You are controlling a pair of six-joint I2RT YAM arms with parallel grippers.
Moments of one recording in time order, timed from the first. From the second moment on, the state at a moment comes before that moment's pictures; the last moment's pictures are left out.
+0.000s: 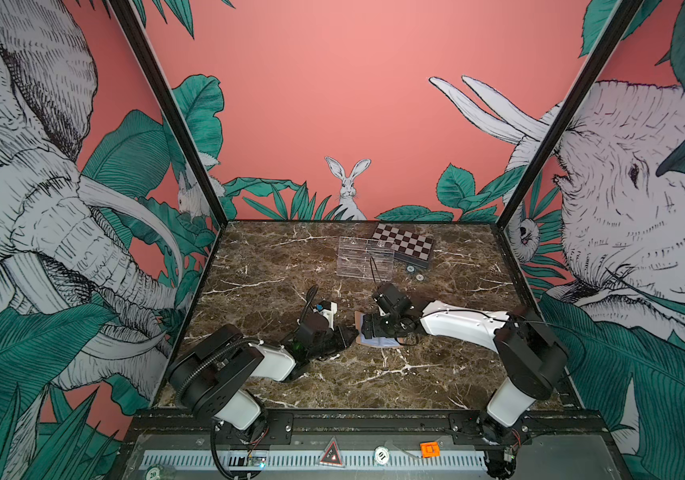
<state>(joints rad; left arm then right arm) -0.77 1.51 0.30 0.73 0.27 -1.05 0.82 1.69 0.99 -0.41 -0.06 0.66</state>
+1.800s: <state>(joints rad) -0.78 1.51 0.29 0.73 0.26 -1.05 0.83 1.50 0.92 -0.40 -0.01 0.70</state>
